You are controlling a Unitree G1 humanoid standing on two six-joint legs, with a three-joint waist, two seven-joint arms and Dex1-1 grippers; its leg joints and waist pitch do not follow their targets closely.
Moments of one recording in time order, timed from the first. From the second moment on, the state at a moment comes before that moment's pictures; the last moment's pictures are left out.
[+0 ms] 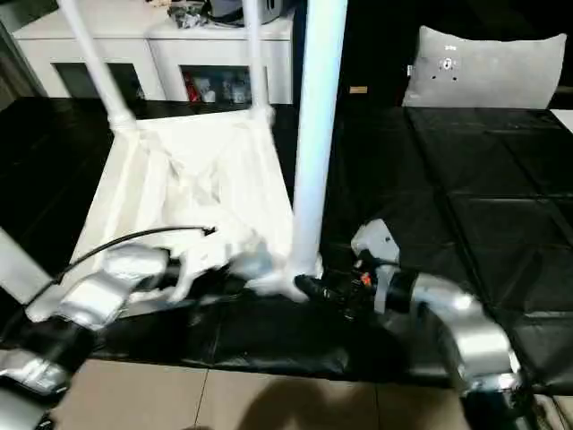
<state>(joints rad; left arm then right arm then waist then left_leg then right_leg) -0.52 0.42 -0.38 0.48 0.00 -0.01 -1.27 -0.21 -0.53 0.08 0.03 0.39 0.38 1.11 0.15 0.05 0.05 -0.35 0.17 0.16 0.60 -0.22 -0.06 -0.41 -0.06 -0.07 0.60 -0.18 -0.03</state>
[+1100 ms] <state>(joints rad) -0.52 0.40 -0.36 0.47 0.01 0.12 -1.24 -0.25 -0.43 0.11 0.04 0.34 0.47 1.00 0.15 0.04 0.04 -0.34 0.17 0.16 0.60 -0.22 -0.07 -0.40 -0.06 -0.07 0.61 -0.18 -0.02</state>
